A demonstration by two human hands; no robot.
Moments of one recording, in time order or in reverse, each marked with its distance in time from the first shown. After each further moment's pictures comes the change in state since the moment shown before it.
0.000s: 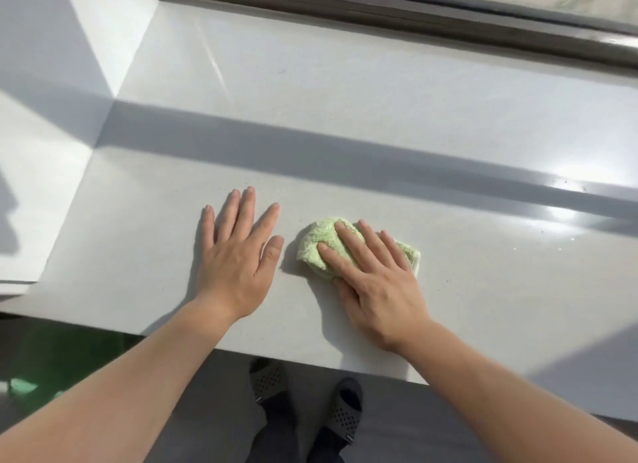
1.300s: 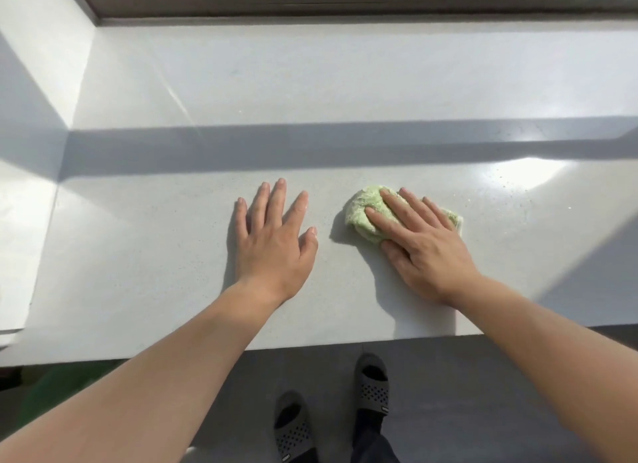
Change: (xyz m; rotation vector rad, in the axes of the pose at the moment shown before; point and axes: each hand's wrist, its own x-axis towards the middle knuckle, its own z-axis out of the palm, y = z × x) left_hand 0.018 0.056 0.044 0.045 -0.017 0.147; right_hand -0.046 0.066 0.012 -0.031 0.002 0.213
